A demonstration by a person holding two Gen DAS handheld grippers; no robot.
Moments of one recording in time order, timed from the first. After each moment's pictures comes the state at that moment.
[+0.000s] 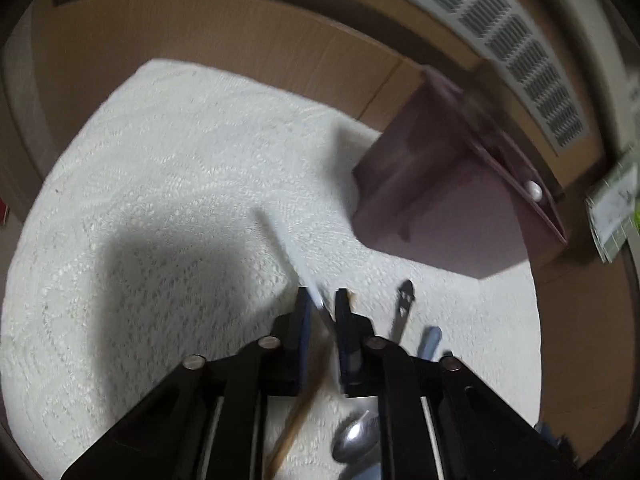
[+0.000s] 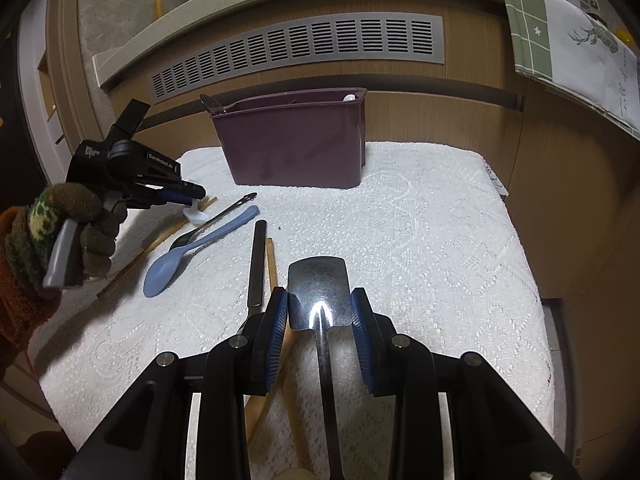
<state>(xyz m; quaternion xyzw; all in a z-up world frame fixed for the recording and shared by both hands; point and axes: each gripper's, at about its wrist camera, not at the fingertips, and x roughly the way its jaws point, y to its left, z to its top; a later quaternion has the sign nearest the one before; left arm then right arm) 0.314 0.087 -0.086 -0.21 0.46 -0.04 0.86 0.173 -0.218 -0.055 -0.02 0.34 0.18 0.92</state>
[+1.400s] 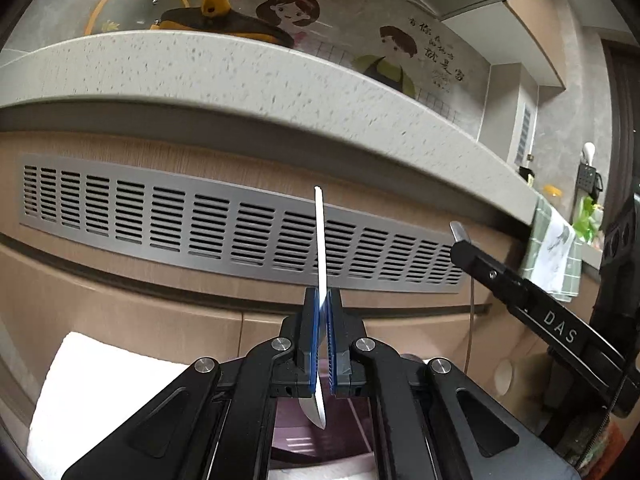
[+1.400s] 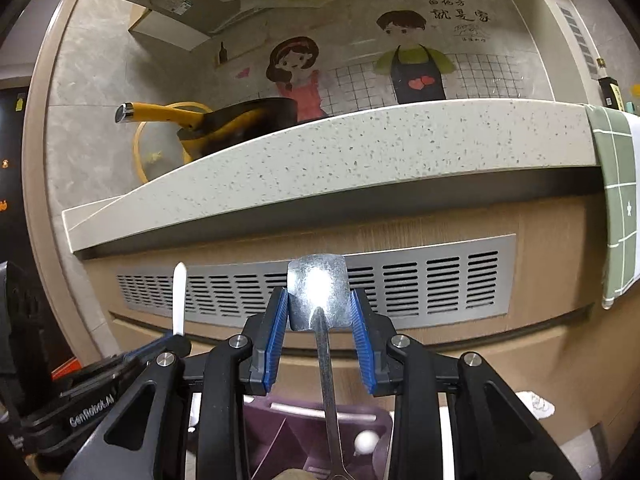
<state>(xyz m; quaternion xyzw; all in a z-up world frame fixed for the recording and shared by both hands) 0.379 0.027 0.041 -0.13 0.16 -0.10 0.97 0.382 -0.171 0.076 0.06 0.11 0.19 0.97</state>
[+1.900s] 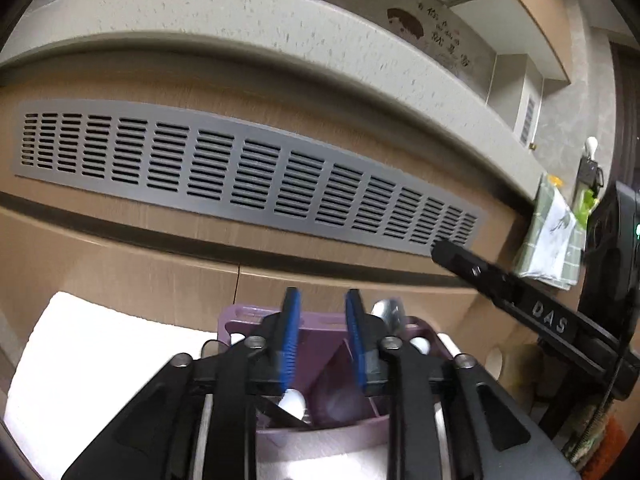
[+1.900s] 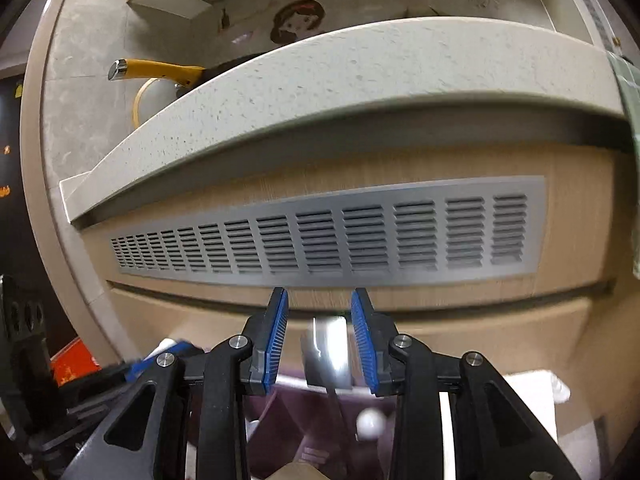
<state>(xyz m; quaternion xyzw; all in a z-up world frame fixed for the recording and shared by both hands) 0.368 0.027 0.008 -0.15 0.19 -0.11 0.96 0.398 -0.171 0.042 0.05 0.18 0.22 0.96</state>
